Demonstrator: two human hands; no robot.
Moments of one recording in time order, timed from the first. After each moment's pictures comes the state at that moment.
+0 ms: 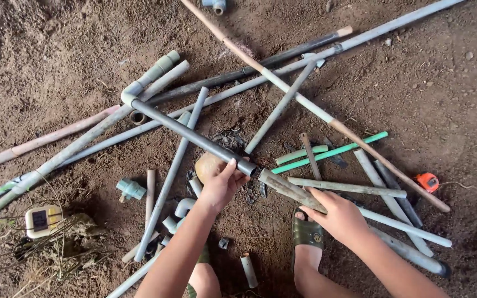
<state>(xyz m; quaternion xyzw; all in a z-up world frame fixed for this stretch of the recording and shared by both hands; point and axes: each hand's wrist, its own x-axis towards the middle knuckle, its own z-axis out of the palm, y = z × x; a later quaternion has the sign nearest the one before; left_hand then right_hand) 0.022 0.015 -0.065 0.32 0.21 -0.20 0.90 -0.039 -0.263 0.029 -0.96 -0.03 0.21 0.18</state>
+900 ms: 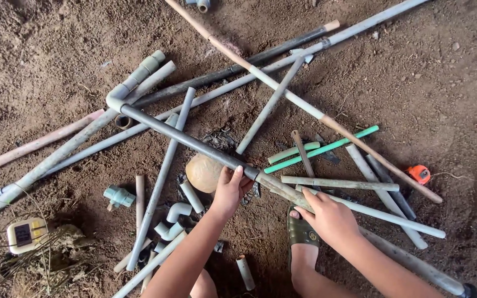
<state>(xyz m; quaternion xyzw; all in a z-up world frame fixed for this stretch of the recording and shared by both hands) 0.014 -0.024 -0.040 0.39 0.27 -0.23 0.85 -0.045 -0.255 0.023 -0.97 -0.06 0.25 0.01</state>
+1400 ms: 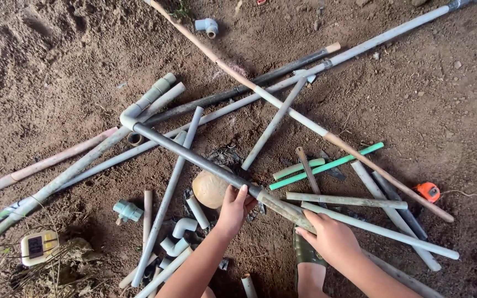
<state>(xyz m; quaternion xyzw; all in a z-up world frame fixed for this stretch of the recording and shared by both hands) 0.010 -0.023 -0.031 0.40 0.31 -0.24 0.83 -0.044 -0.246 0.024 -0.94 -0.01 0.34 0.05</state>
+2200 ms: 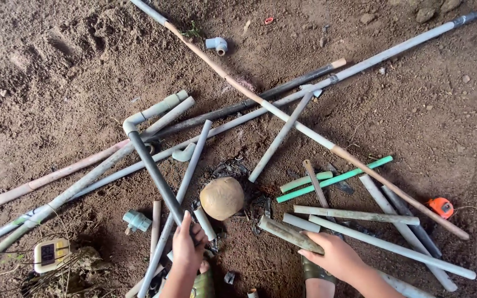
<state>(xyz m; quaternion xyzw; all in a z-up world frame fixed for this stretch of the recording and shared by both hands) -0.027 0.074 -0.011 0.36 0.49 -0.04 0.79 -0.049 -0.255 -0.001 -0.88 0.01 0.43 0.20</state>
